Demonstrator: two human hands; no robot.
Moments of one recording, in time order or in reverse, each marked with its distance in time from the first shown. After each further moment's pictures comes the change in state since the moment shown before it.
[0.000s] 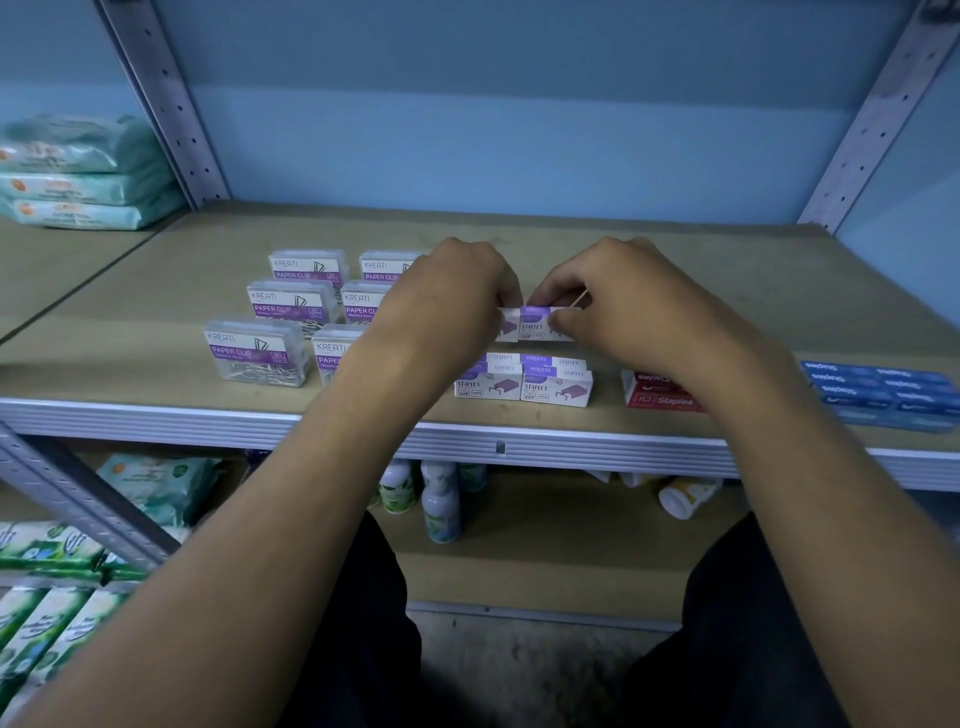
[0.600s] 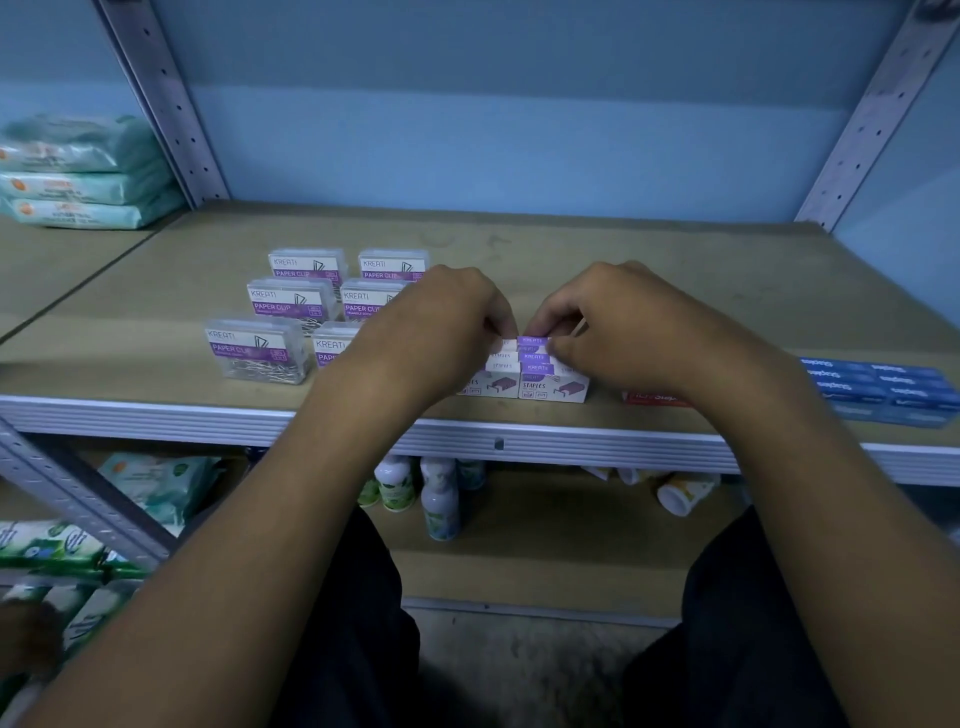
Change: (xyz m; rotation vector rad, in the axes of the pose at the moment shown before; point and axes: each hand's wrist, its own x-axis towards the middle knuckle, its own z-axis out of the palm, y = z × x) left_hand -0.015 -0.008 0.004 -0.081 -0.104 0.001; right_hand -0.017 -0.013 -0.003 0.005 -0.140 0.033
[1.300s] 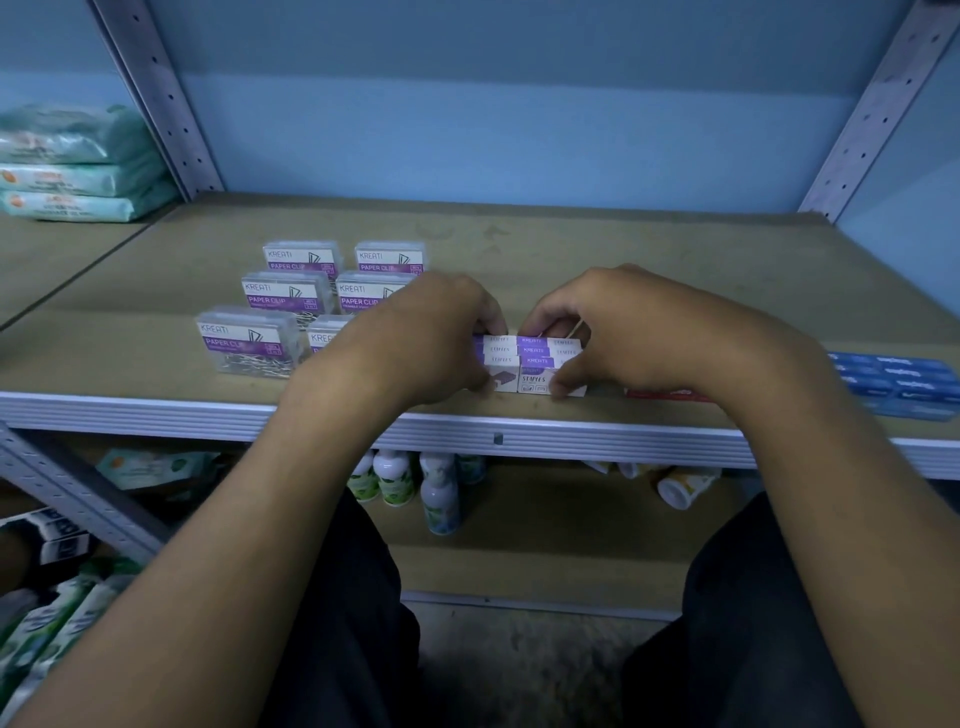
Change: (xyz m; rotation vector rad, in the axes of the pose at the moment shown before) left_hand -0.011 0.007 -0.012 0.117 -0.190 -0.022; right_hand 0.000 0.003 -0.003 -0.099 -0.173 -0.020
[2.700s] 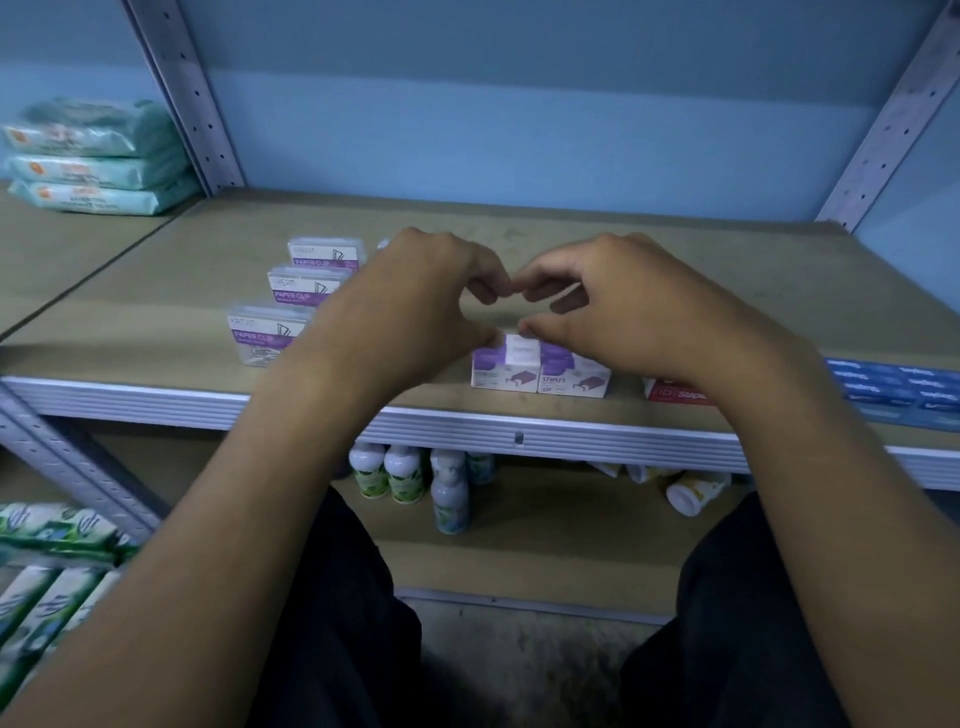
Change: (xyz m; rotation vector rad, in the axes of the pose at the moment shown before) left_hand -0.011 -0.026 -0.011 -0.036 0.350 0.163; right_hand 0.008 -0.018 0.000 0.162 0.219 -0.086
